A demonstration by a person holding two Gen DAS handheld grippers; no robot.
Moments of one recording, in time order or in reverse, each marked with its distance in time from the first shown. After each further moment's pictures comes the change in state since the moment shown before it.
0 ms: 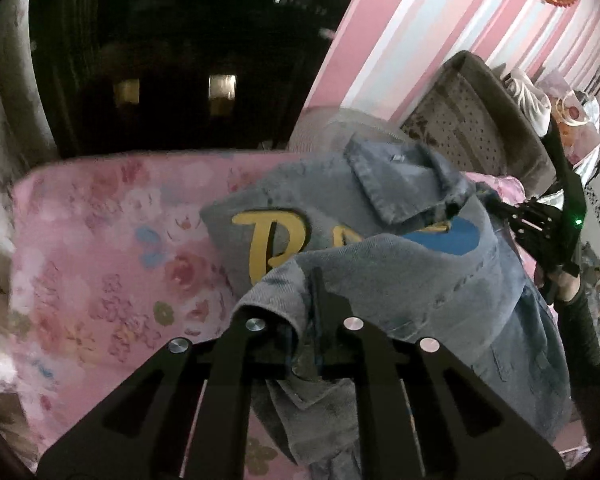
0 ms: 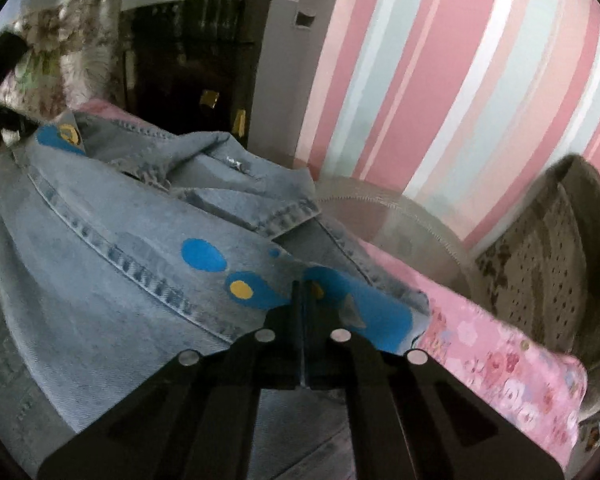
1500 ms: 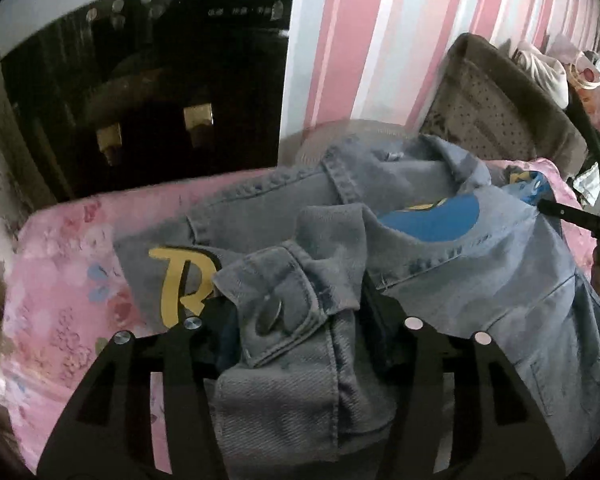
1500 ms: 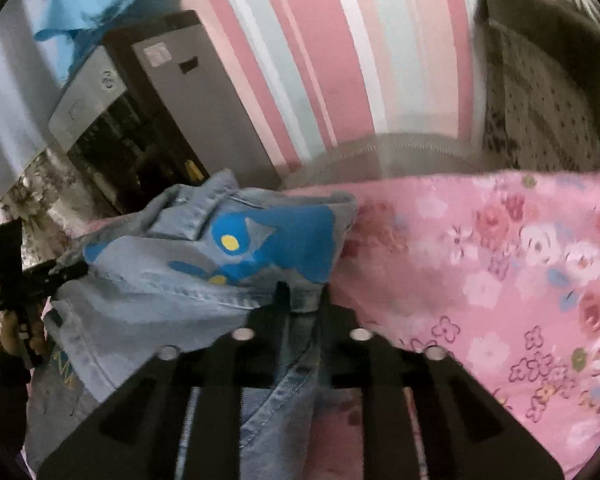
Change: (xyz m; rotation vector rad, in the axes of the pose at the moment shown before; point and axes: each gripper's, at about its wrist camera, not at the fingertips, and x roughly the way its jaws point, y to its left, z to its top) left arm 0.046 -0.062 0.001 0.136 -0.114 0.181; right arm -0.009 -0.092 -0.069 0.585 -0.014 0.195
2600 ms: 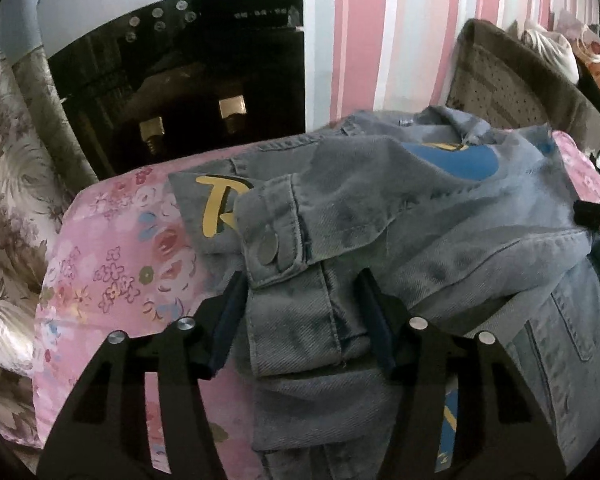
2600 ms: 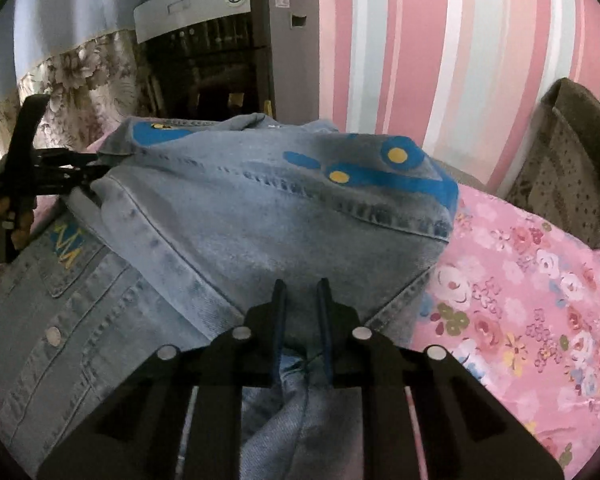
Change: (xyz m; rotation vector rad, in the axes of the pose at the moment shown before) left arm -0.033 -0.006 -0.051 0.046 -0.037 0.156; right arm -0.036 0.086 -0.068 -0.410 0.036 -0.063
